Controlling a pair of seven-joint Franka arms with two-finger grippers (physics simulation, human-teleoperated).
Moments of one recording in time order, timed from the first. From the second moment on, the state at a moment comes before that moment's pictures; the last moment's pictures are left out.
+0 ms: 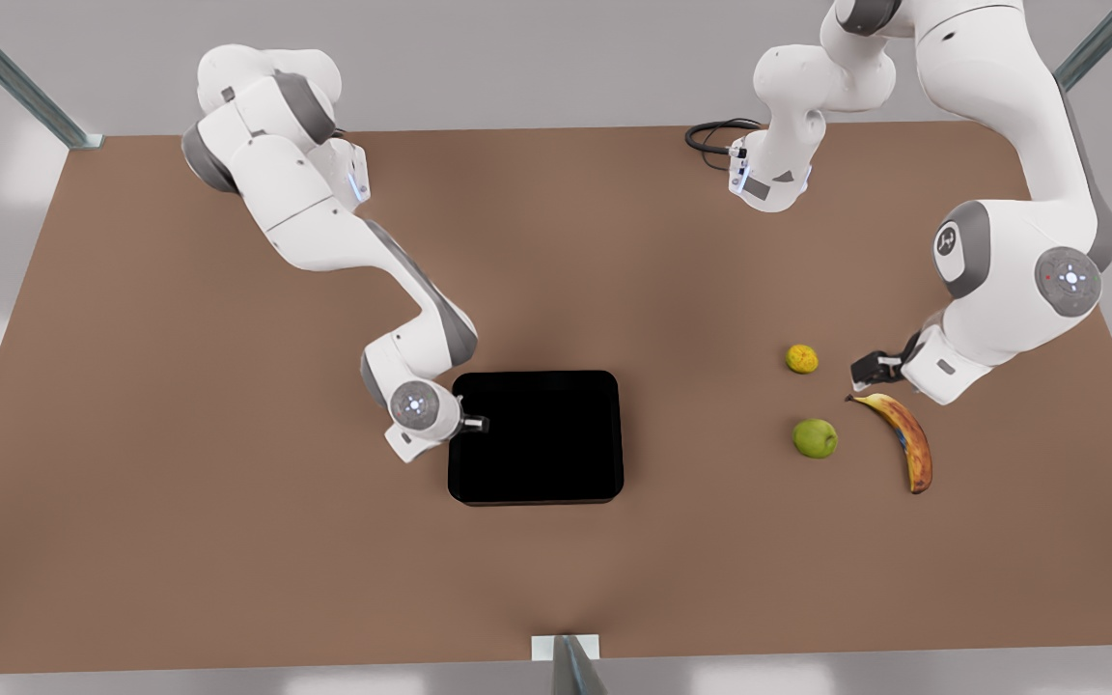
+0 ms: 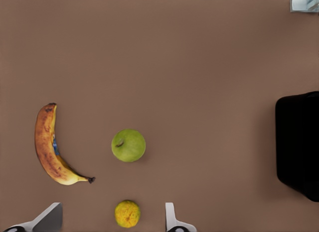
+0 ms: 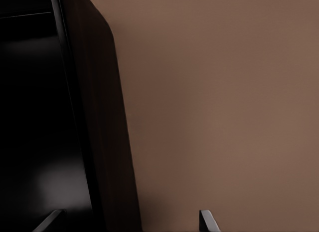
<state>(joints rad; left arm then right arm) -0.14 0.21 0.11 -1.60 -0.08 1.82 0.02 0.28 0.78 0.25 -1.50 -0.09 2.11 0.63</state>
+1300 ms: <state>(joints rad) -0.16 0.21 0.13 -1.58 -0.05 1.79 0.00 0.20 0.74 -0.37 -1.42 0.17 1.90 -0.20</state>
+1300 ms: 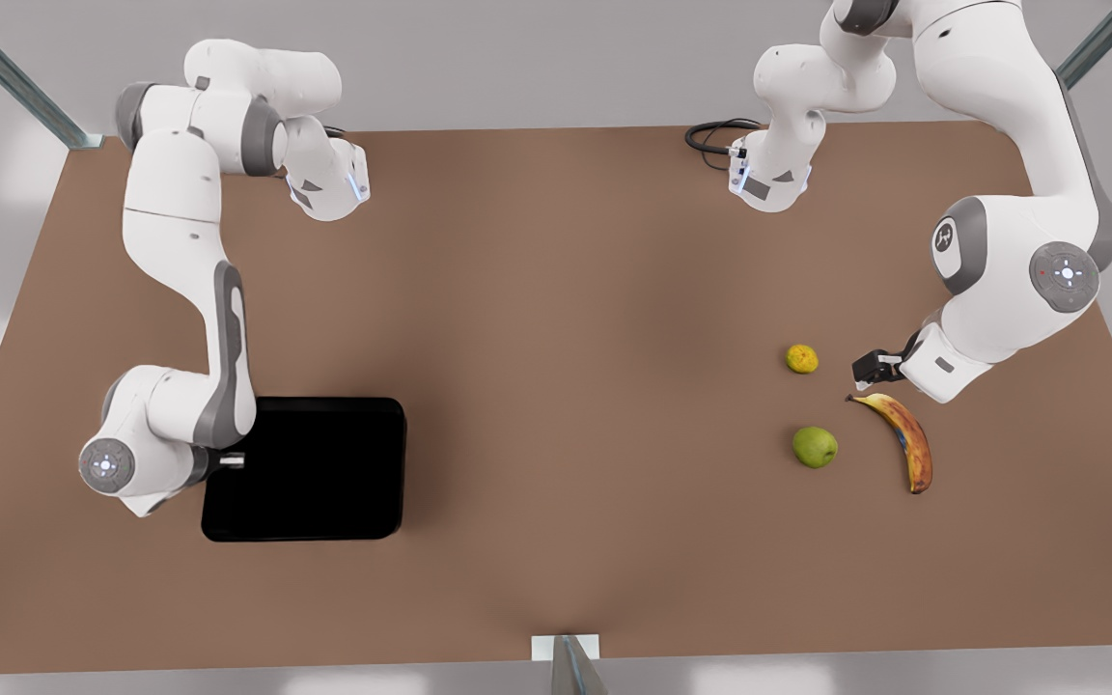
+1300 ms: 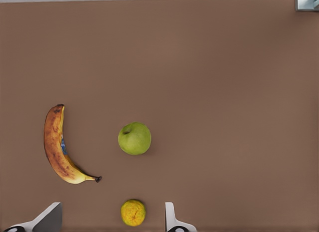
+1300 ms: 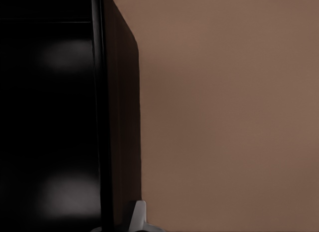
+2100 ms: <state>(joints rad) -0.17 0.24 0.12 -1.51 0.02 1.76 -0.01 -0.05 0.29 0.15 -1.42 -0.05 1.74 -0.49</state>
